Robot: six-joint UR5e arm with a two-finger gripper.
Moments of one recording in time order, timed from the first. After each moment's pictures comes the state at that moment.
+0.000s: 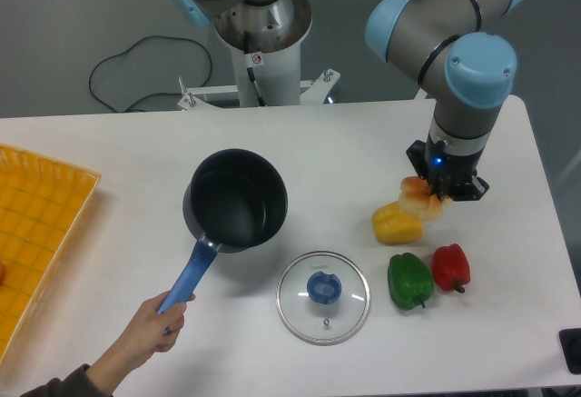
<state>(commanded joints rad) 2.73 -1.94 -1.46 -1.24 1.59 1.42</state>
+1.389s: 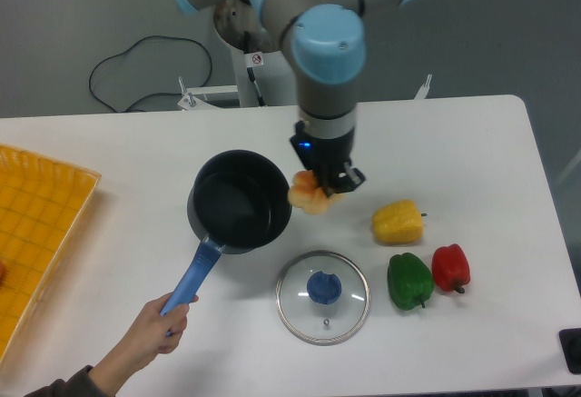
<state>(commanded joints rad) 2.40 -1.75 -1.61 -1.23 1.56 1.13</state>
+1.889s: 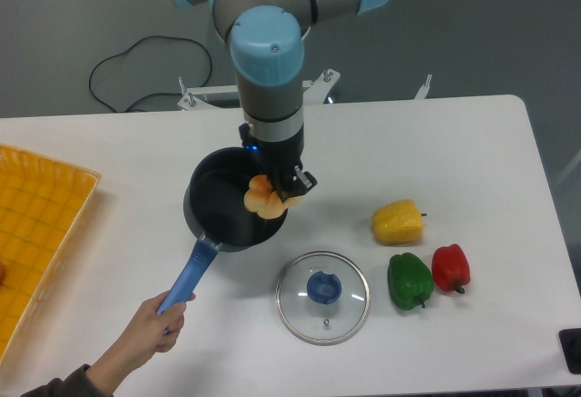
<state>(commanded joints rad) 2.32 -1.75 -1.62 -1.23 1.56 1.07</state>
